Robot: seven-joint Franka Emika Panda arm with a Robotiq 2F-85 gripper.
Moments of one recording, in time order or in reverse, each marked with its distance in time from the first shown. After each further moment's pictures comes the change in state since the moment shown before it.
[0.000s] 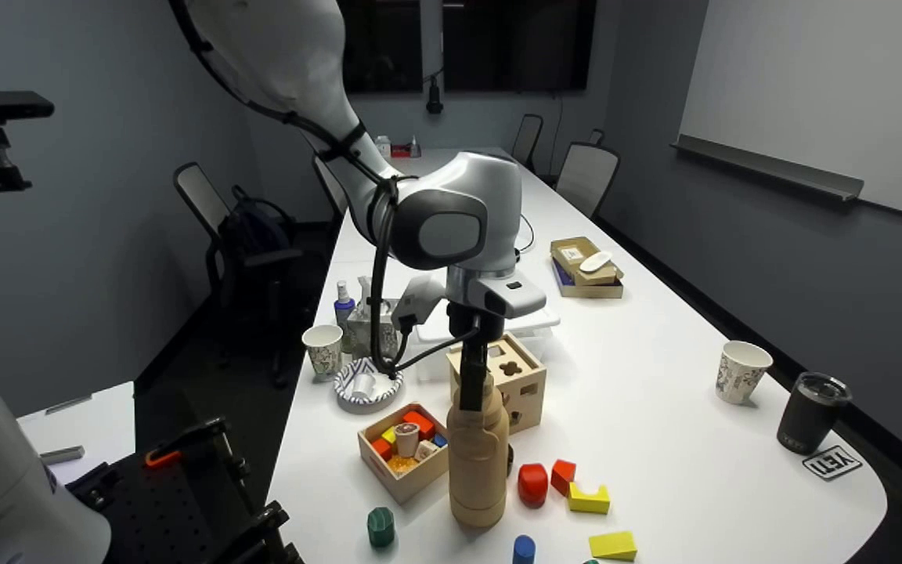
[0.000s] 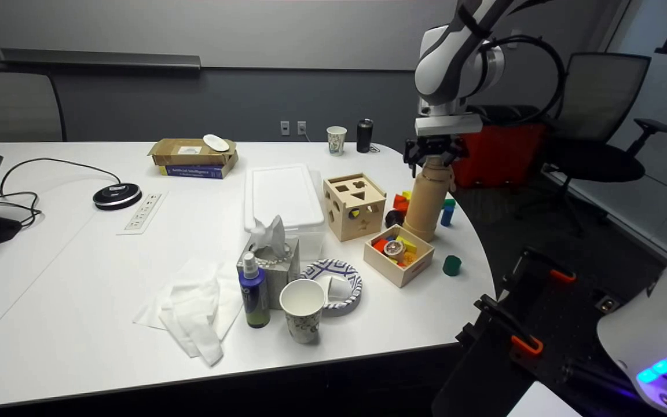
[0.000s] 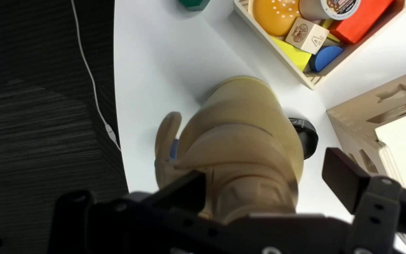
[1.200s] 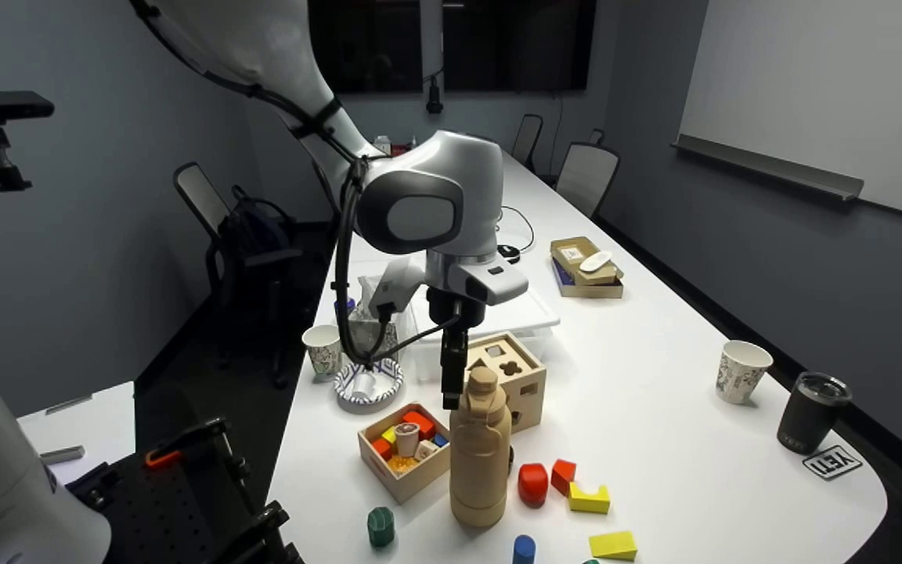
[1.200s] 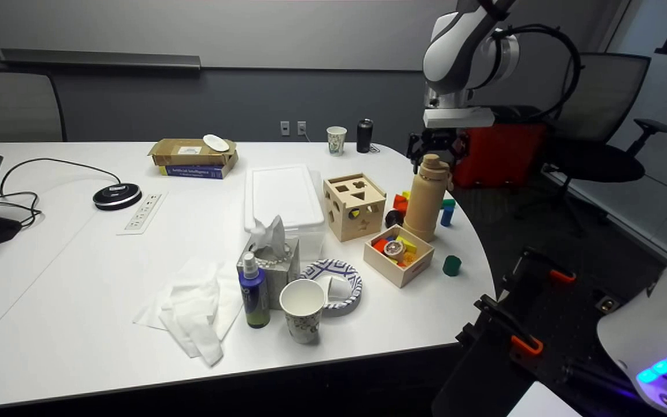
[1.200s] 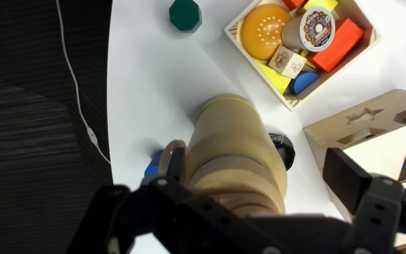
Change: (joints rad) arm 0.011 -0.116 0.005 -0.099 0.061 0.008 -0.096
